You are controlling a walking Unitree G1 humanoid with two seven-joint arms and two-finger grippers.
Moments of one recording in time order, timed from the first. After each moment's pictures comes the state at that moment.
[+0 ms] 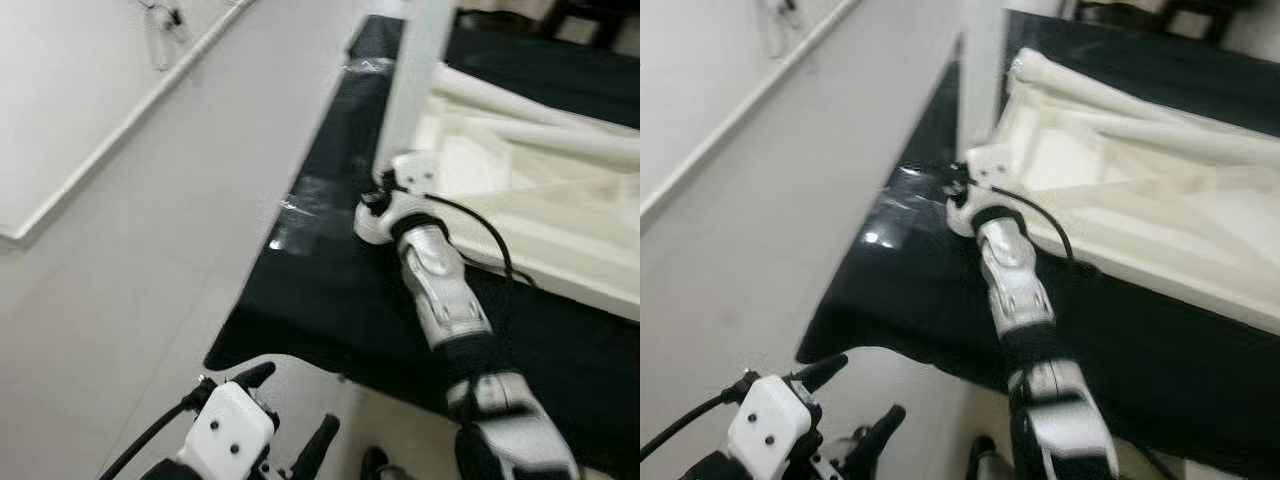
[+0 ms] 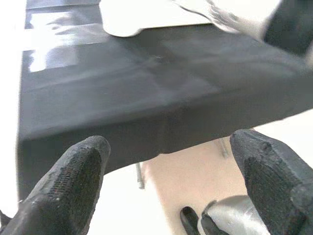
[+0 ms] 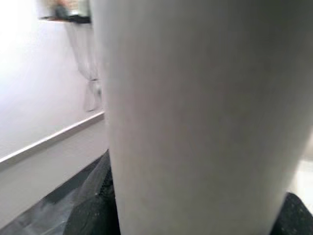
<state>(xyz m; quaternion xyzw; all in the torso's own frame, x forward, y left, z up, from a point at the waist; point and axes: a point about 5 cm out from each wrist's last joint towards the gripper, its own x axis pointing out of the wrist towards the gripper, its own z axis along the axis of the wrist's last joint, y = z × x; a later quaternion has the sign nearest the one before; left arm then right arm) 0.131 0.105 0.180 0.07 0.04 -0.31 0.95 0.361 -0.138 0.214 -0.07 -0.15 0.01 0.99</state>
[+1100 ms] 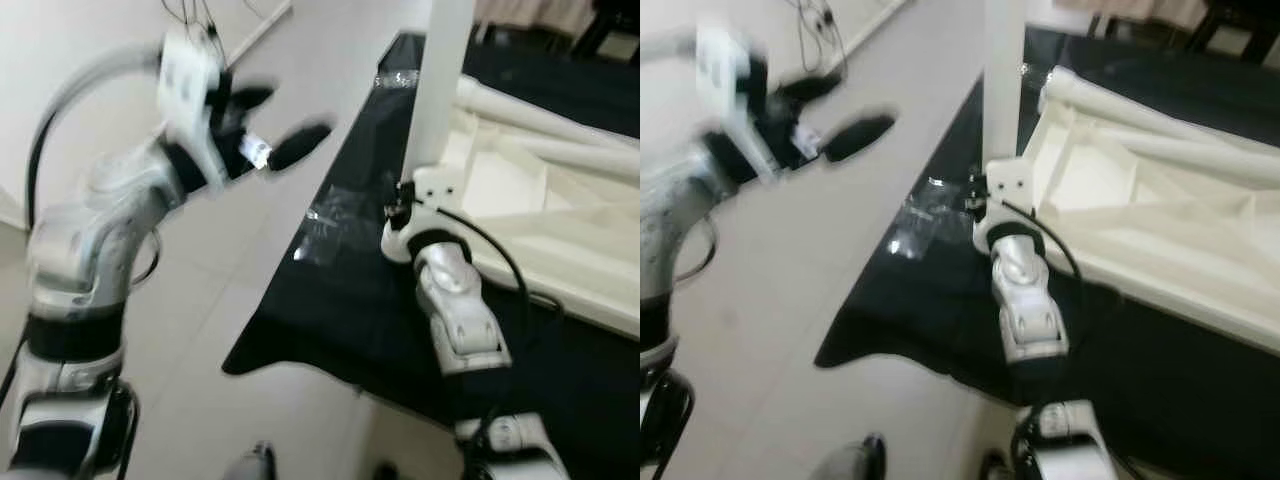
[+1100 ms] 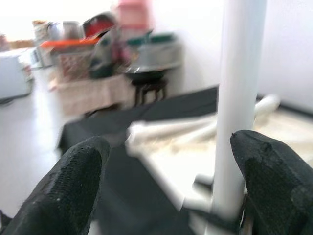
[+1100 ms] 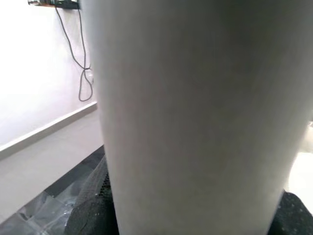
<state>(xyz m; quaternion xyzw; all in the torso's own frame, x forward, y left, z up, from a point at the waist) 0.307 0.114 0.379 0.06 -0.22 -0.45 0.87 0.355 -0.127 0.209 -0.05 -0.10 0.02 0.99</state>
